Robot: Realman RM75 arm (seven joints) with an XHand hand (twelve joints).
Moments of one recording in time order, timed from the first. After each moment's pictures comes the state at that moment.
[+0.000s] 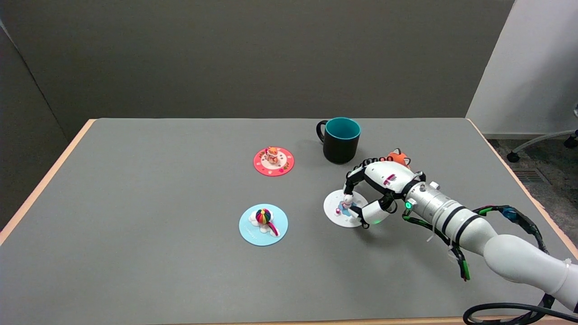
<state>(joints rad) -0.19 -0.71 1.23 -1.67 -1.52 0.25 -0.57</state>
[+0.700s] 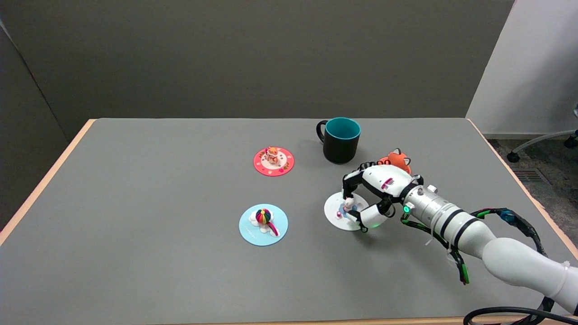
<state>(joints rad) -0.19 -0.71 1.21 -1.67 -1.52 0.26 -0.58</state>
